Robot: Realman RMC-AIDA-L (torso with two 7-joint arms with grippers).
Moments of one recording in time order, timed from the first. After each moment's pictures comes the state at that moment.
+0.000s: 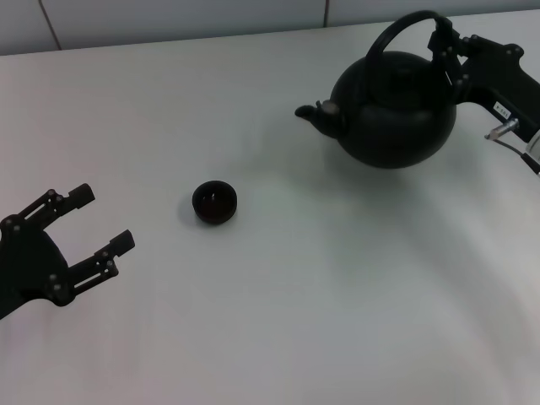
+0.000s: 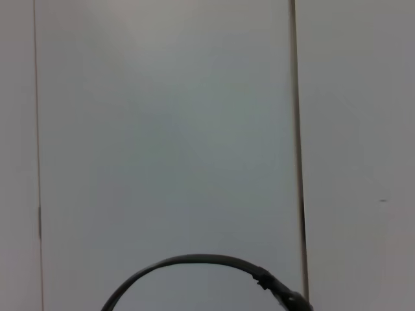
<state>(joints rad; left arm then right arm) -0.33 -2.06 0.40 0.36 1.93 1.71 -0.74 0.51 2.08 -0.30 -0.26 -1.55 -1.29 0.66</state>
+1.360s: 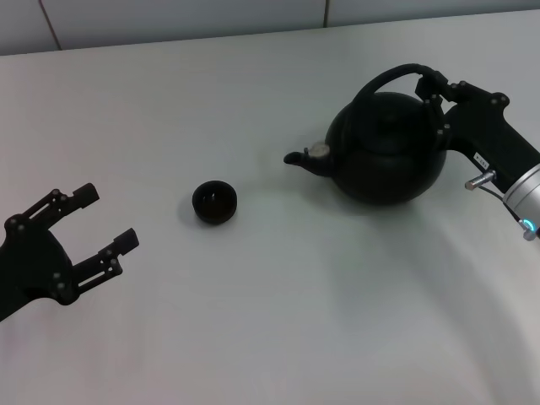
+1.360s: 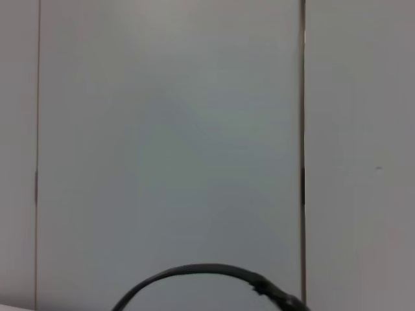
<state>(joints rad) -0.34 -2.06 0.40 0.35 1.93 1.71 -0.75 0.46 2.08 -0.25 -0.02 -1.49 -1.31 0.33</state>
